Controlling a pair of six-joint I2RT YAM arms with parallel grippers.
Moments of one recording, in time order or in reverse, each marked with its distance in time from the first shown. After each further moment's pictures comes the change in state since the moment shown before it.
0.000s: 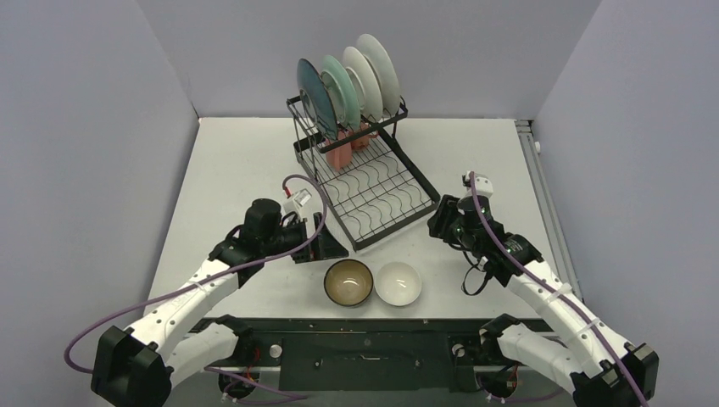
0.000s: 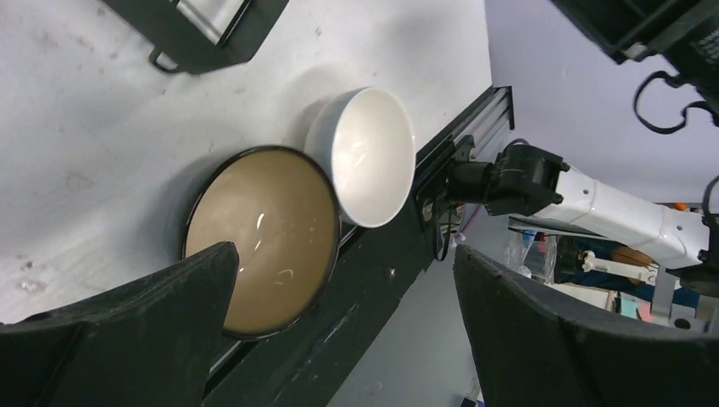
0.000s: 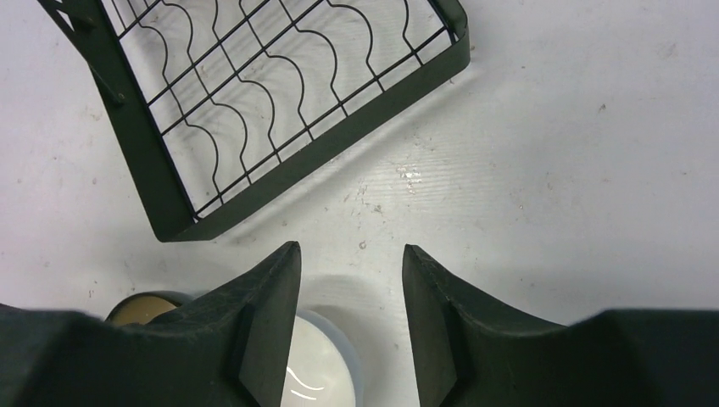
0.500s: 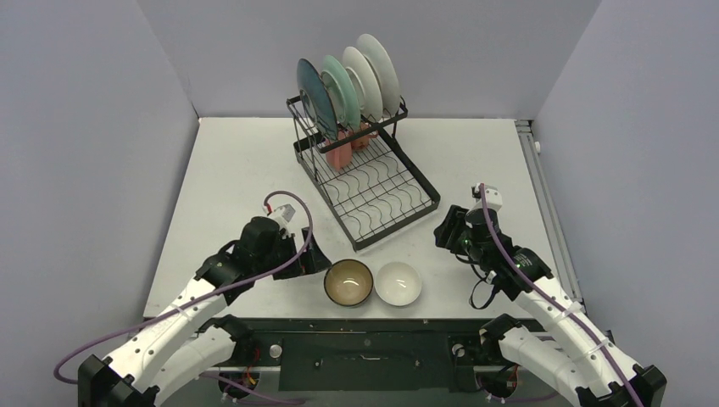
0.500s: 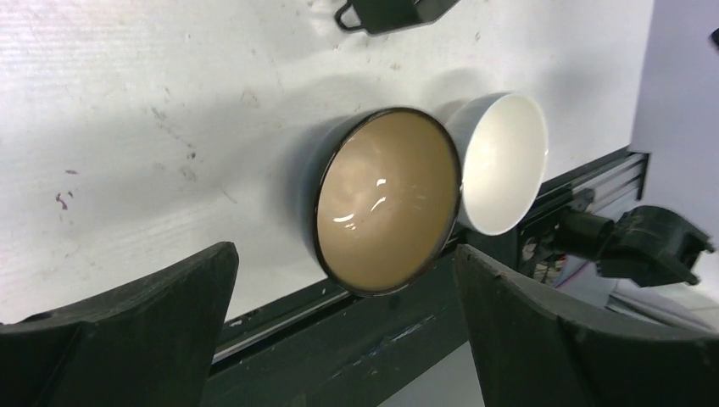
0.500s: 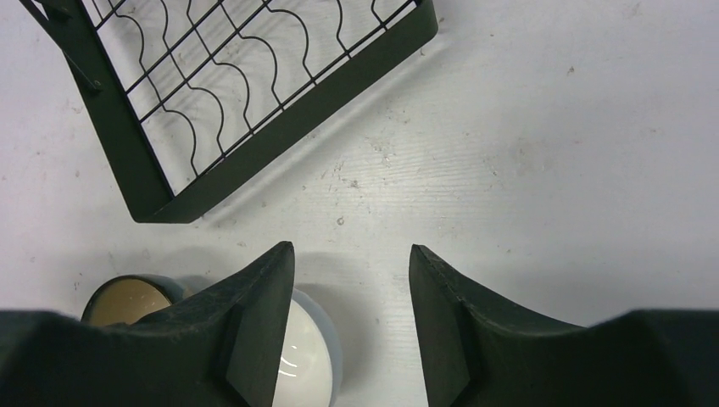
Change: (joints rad) left arm -0.042 -0.178 -0.035 -0.311 -0.351 -0.009; right arm 0.000 -0.149 -0.077 -0.065 0.021 0.027
